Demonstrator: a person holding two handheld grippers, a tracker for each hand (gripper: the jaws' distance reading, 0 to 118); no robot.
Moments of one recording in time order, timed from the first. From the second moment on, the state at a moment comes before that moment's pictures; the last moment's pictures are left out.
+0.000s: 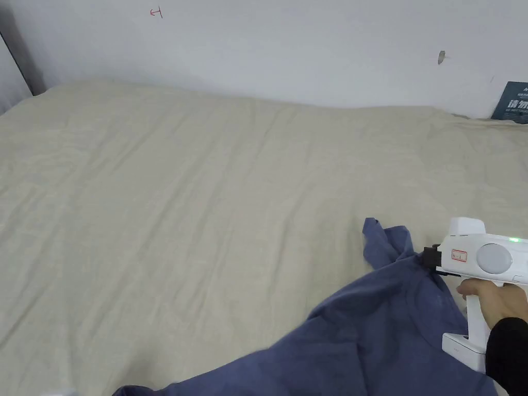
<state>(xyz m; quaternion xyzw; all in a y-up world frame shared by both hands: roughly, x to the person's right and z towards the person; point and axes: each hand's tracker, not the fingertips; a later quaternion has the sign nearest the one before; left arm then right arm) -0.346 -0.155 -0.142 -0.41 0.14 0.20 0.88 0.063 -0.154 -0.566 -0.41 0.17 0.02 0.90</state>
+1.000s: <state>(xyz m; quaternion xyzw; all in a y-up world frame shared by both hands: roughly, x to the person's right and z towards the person) -0.404 0.059 -0.225 -0.15 0.12 0.15 0.97 0.232 0.153 -0.463 -0.08 0.17 -0.15 0.97</state>
